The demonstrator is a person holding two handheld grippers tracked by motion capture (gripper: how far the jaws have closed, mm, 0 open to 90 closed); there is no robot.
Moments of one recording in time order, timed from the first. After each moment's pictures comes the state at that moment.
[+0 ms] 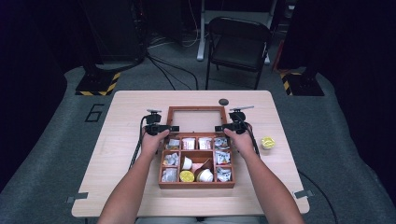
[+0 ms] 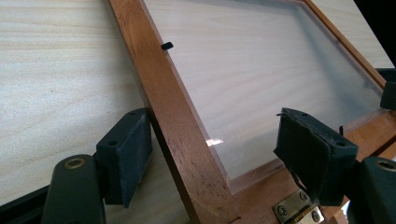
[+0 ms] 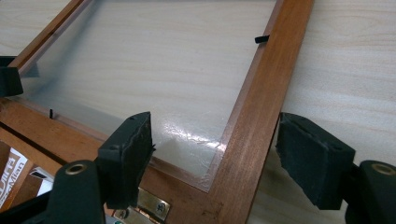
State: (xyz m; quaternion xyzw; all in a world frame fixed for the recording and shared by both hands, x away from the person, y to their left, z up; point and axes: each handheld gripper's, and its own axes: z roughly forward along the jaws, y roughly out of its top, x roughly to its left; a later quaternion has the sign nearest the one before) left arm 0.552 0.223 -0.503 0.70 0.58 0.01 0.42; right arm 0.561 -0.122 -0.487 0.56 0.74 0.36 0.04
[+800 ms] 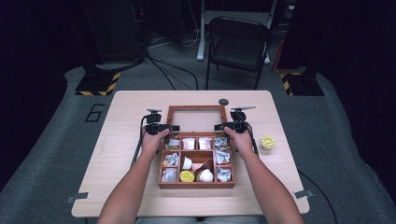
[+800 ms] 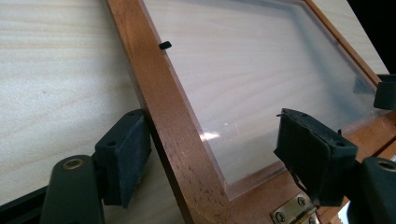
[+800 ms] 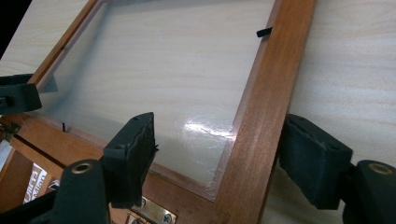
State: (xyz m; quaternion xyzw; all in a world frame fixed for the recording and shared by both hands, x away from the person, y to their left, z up) left arm 0.554 0.223 -0.502 0.70 0.58 0.01 0.42; right arm 0.564 -0.123 -0.490 0.59 0.71 0.38 0.00
